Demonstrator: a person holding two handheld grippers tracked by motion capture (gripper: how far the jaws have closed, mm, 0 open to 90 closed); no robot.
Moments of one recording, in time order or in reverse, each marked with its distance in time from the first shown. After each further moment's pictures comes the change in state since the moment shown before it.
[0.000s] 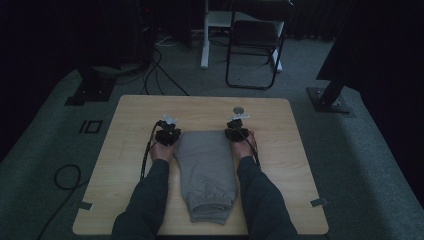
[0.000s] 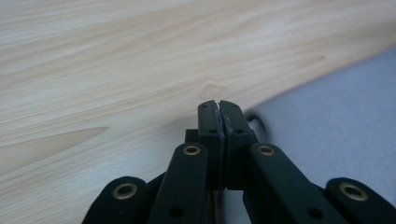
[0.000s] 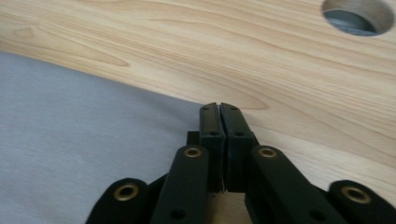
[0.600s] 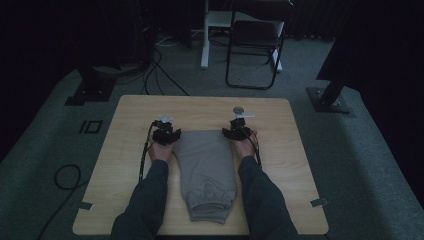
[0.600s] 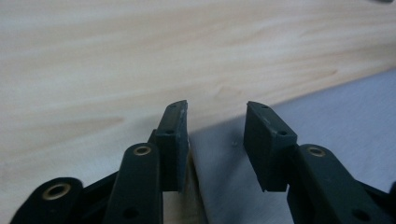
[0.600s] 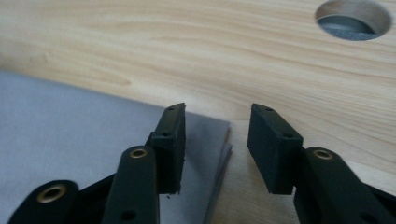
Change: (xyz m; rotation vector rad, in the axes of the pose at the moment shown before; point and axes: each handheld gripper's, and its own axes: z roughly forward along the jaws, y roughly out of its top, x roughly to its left) left arm 0.007 -0.002 0.002 0.015 0.007 -0.086; right arm -0.009 0.001 -0.001 -0.042 0.053 0.064
